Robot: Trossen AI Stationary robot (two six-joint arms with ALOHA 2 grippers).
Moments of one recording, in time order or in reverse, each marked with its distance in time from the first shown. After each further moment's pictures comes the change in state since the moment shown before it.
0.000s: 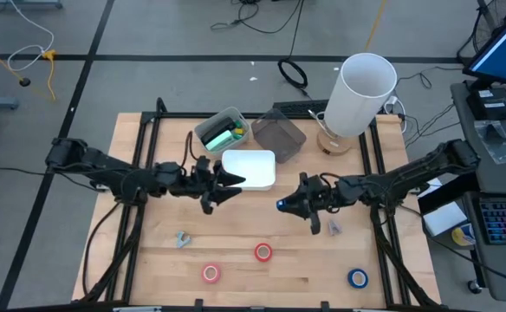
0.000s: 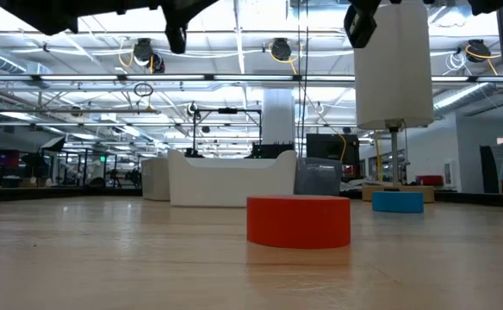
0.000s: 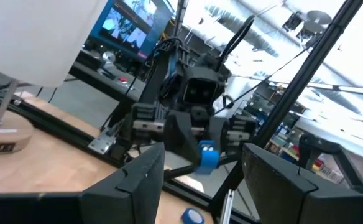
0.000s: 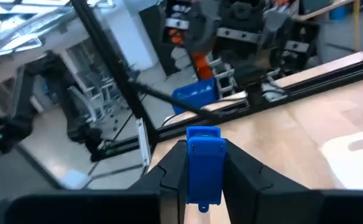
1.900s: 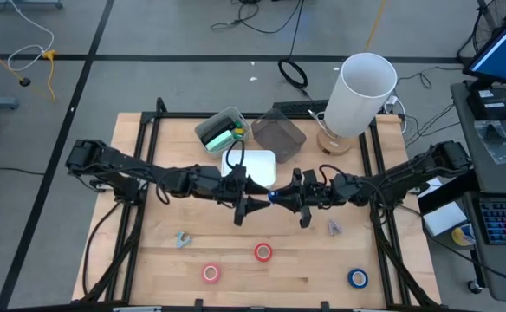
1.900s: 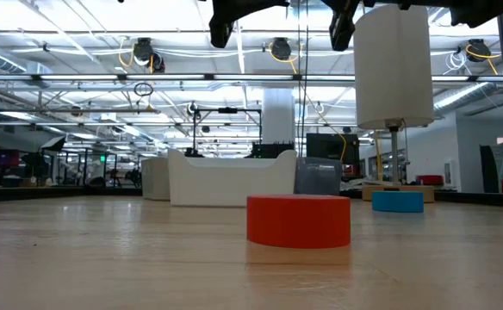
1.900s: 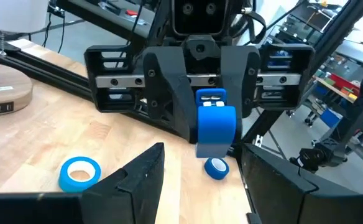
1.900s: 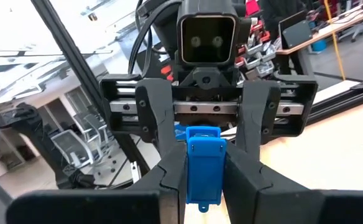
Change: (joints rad) left arm -0.007 0.225 0.400 -0.501 0.051 0.061; right arm -0.039 0.127 0.001 0.277 0.055 0.032
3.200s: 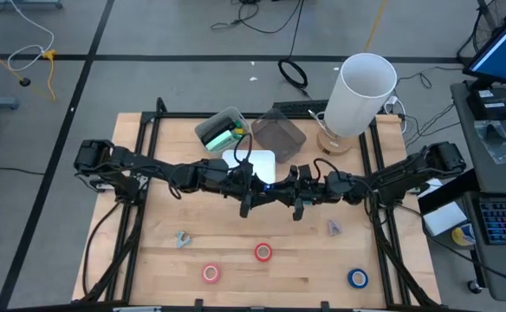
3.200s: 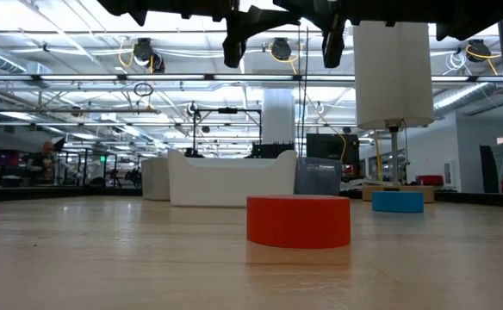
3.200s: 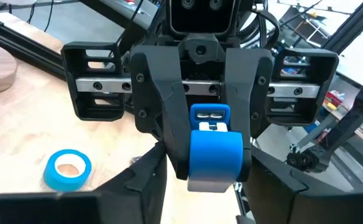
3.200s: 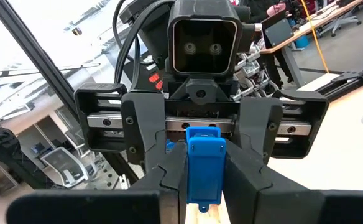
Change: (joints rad) left arm 0.076 0.074 0.004 0.061 0.136 -0.089; right arm -0.051 0.068 -0.001 0.080 0.004 0.074
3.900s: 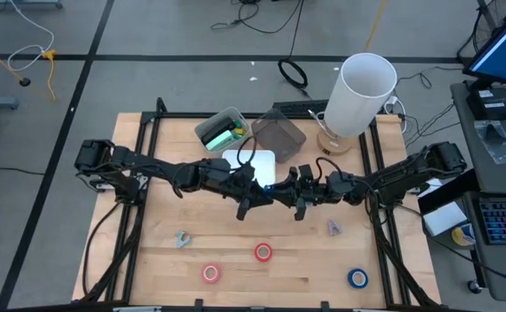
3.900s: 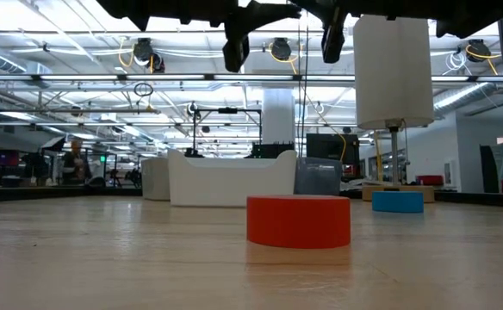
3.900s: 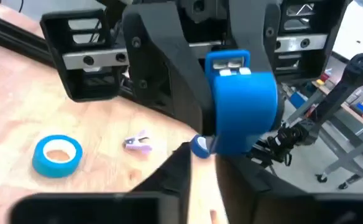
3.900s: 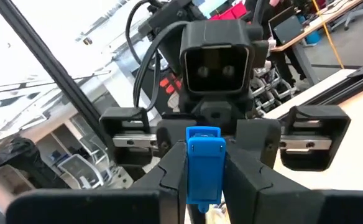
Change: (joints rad) left arm 0.010 0.003 -0.003 -0.032 0.105 0.040; right arm 0.001 -0.003 0.003 0.016 -0.009 0.052
